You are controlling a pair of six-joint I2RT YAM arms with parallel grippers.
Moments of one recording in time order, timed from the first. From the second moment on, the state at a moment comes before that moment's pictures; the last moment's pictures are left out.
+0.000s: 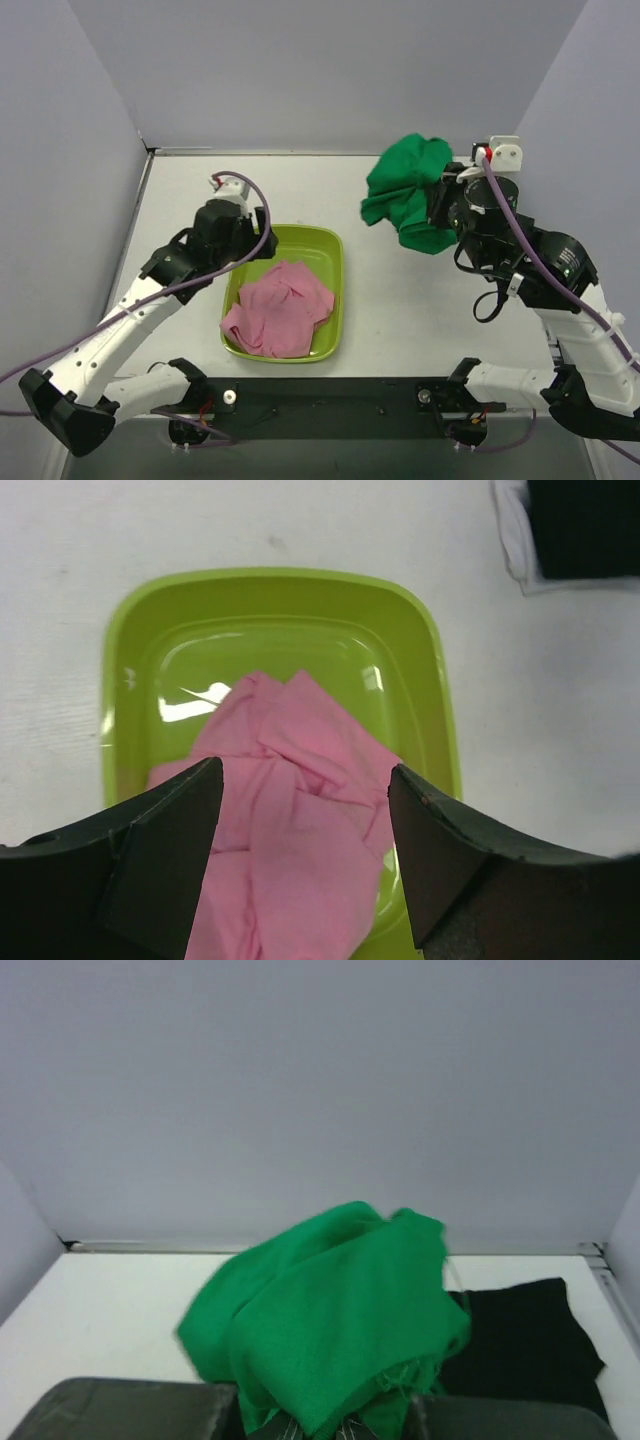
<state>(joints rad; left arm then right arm) -0.54 1.04 1.12 -0.65 -0.19 -0.50 0.85 1.16 1.74 -0.91 0.67 0.35</state>
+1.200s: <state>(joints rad) -1.20 1.64 1.09 -0.42 -0.46 -0.76 0.73 1.02 1.08 -0.96 0.67 0.53</state>
